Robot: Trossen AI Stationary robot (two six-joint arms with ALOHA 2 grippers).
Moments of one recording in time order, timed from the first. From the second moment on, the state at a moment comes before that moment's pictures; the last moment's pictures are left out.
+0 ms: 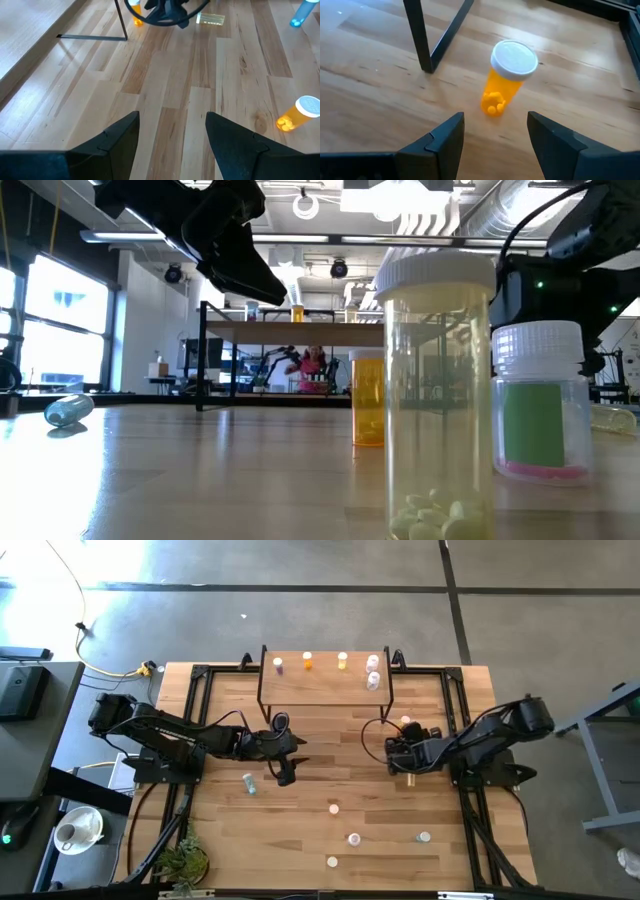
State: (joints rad) left arm 0.01 1.37 0.74 0.02 -0.30 -0.09; right arm 0.10 1.50 0.45 -0.43 0.91 1.30
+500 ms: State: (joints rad) left arm 0.01 1.37 0.74 0.02 -0.30 -0.09; right arm 0.07 1.69 0.45 -0.23 0.98 1.30
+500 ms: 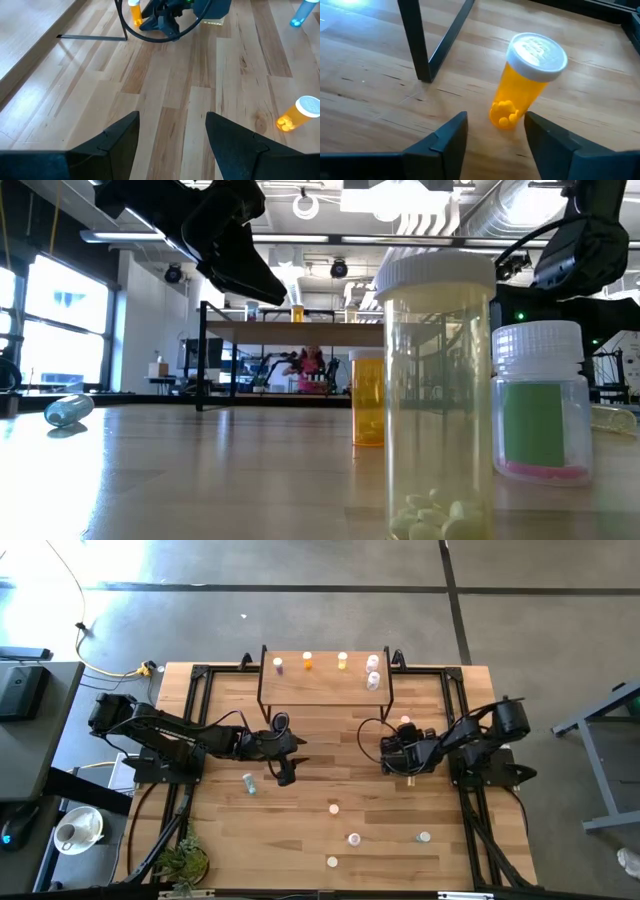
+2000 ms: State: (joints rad) left arm 0.01 1.37 0.74 0.01 -0.30 -0.09; right arm 0.17 1.43 0.45 -0.50 0.81 1.38
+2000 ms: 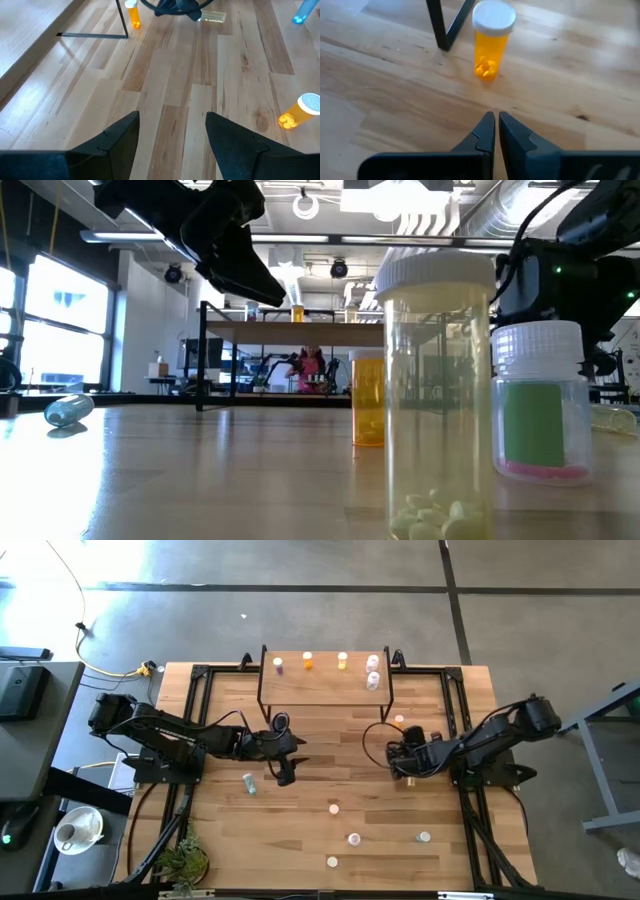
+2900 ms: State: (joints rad) left arm 0.01 1.37 0.74 0.01 -0.30 -0.09; right arm 0.01 1.26 0.27 -0.11 0.76 0.93
